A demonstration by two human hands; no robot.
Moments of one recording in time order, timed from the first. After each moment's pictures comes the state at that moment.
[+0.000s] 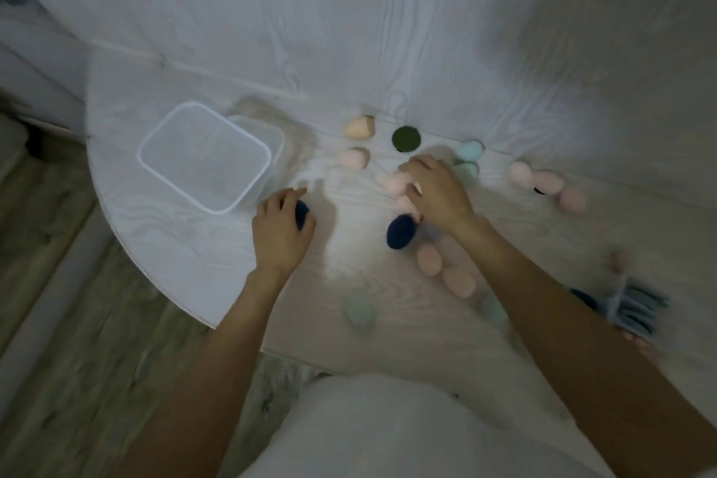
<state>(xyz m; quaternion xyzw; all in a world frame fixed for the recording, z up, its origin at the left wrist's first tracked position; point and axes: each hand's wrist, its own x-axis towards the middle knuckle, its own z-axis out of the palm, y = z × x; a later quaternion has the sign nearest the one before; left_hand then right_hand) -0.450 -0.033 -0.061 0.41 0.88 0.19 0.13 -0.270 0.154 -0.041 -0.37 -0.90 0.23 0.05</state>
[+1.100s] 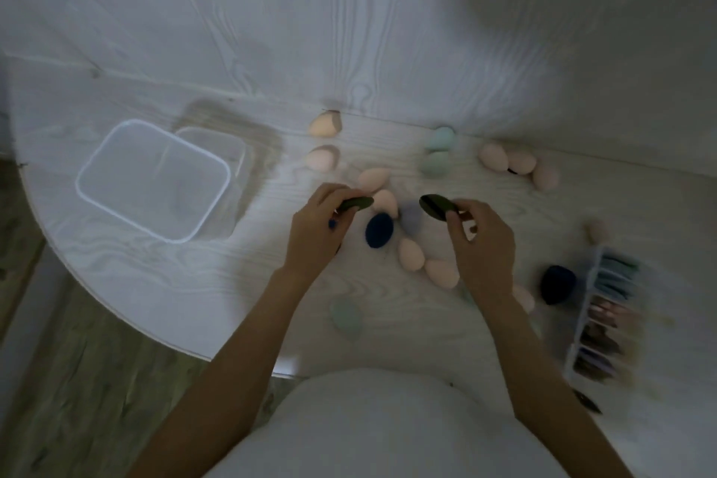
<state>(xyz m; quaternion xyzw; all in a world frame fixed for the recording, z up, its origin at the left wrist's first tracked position) -0.403 0.020 -0.045 0.58 0.69 0.41 0.15 -0.190 0.089 -0.015 -0.55 -0.75 0.22 0.28</state>
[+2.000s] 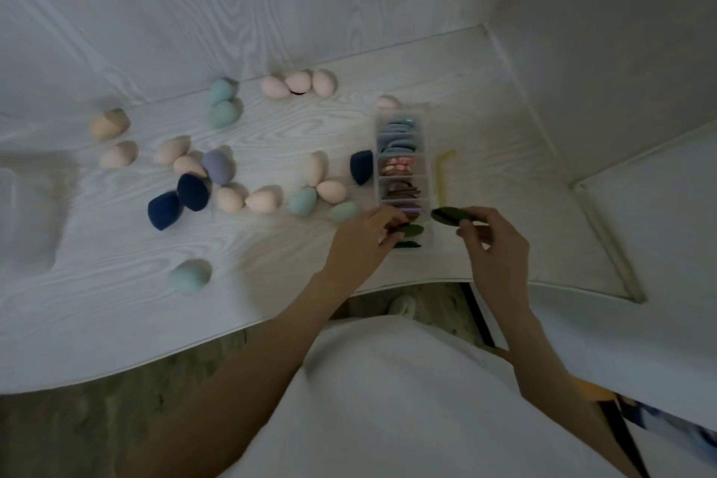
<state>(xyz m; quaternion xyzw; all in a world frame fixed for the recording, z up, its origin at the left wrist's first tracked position) -0.083 -0.026 -0.041 0.77 0.49 0.28 0.30 0.103 -0.064 0.000 -0.71 -0.55 0.24 0.36</state>
